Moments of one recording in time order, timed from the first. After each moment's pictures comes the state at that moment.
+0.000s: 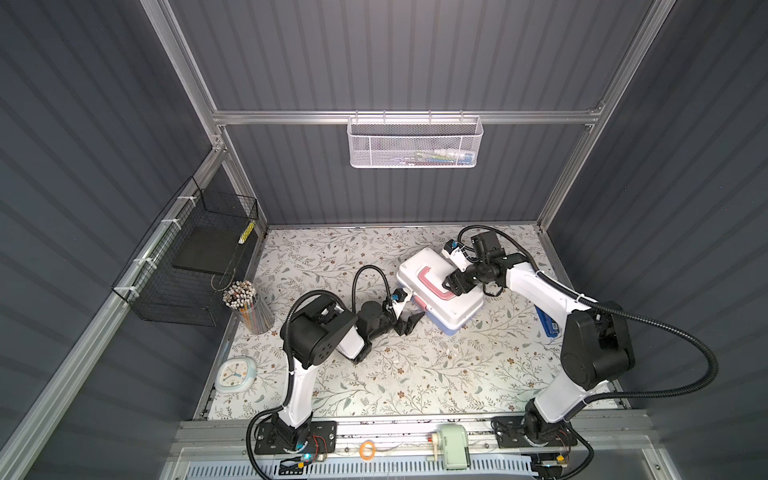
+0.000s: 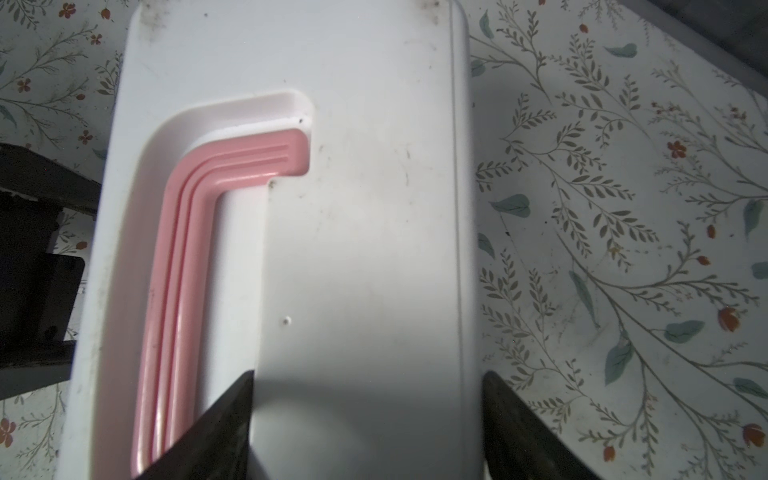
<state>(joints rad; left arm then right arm) -0.69 2.06 0.64 1.25 0.31 0.01 0.32 1.70 1.25 -0.56 -0.25 -0.34</state>
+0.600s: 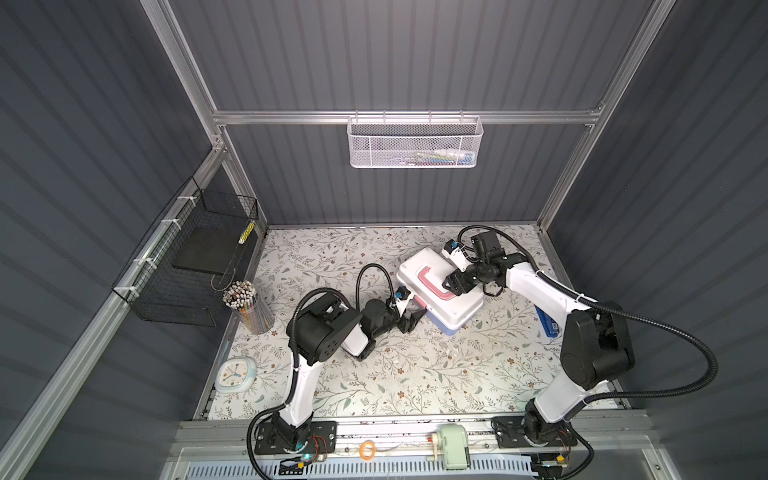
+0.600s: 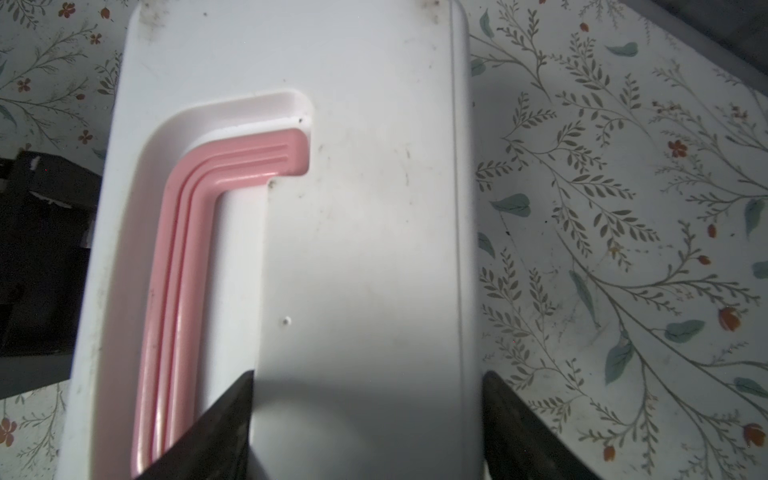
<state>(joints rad) -0.70 2.10 0.69 1.24 0.31 0.01 0.32 1.70 1.26 -0.57 -0.25 -0.34</state>
